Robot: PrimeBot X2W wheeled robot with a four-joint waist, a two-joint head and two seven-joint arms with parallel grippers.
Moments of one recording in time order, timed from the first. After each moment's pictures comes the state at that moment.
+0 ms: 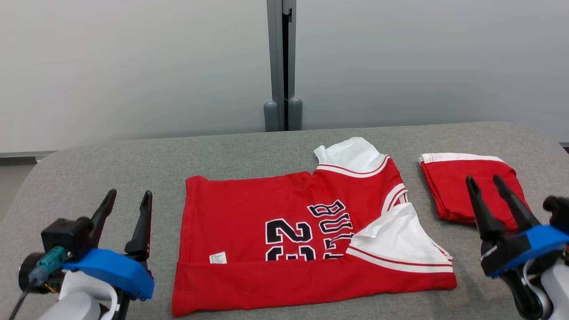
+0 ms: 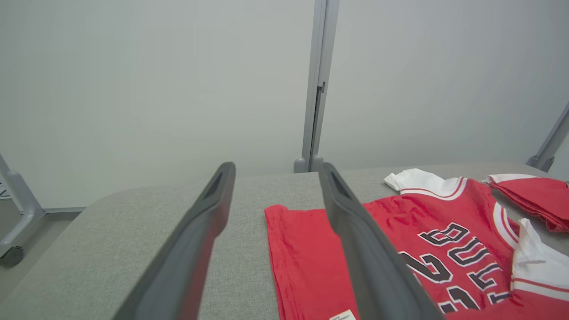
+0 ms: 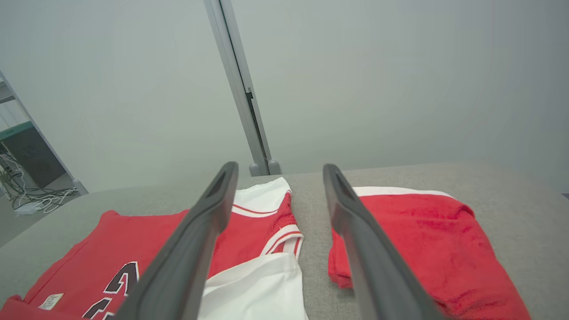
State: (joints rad) left arm -0.34 0.70 -0.76 0.16 -0.95 0.24 -0.25; right arm -0.36 -0.48 0.37 0.50 0.78 0.13 -0.26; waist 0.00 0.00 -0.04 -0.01
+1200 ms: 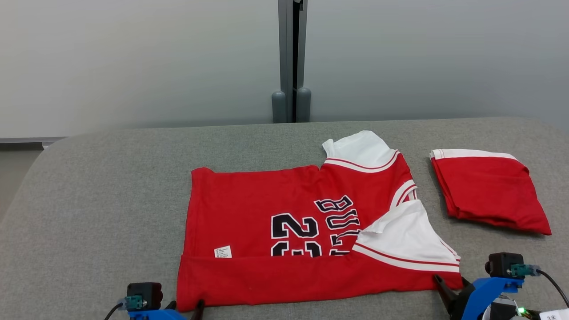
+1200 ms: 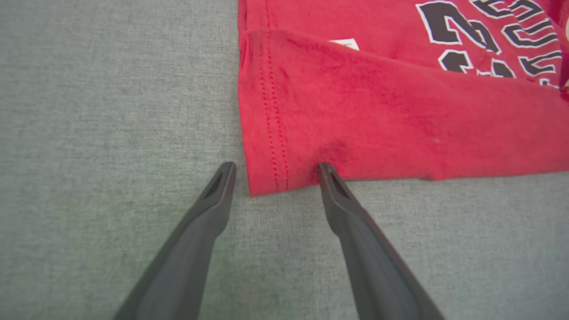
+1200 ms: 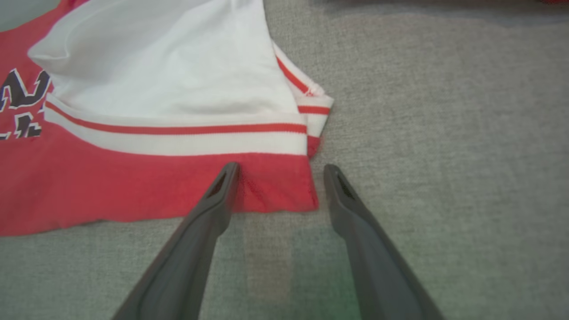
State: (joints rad) left arm -0.12 0.38 -0.66 0.47 -0.81 0.10 0.09; right arm -0.27 -0.26 0.25 0.86 0.60 0.13 0.03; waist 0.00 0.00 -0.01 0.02
